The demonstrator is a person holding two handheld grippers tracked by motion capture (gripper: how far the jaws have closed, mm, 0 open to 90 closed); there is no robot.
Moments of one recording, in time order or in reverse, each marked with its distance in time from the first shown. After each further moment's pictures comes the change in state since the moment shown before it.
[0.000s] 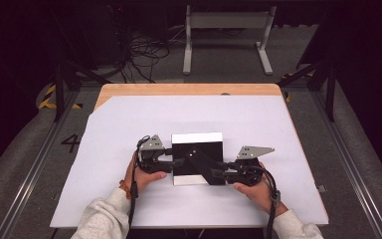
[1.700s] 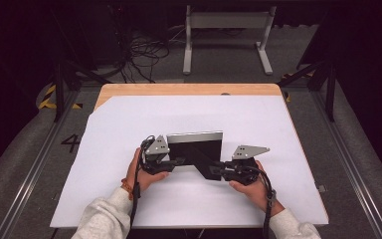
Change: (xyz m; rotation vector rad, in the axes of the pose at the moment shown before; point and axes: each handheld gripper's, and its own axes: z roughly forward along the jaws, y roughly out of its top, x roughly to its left) left arm -0.016 0.013 -0.002 0.038 0.078 0.160; right arm 0.005 0.006 0.008 0.020 -0.066 -0.060
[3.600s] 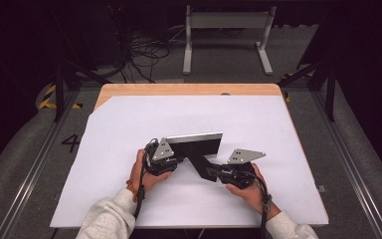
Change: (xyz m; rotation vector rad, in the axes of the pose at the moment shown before) left arm -0.001 -0.011 0.017 0.006 0.141 0.067; right arm 0.013 -0.003 0.007 -0.008 -0.038 -0.042
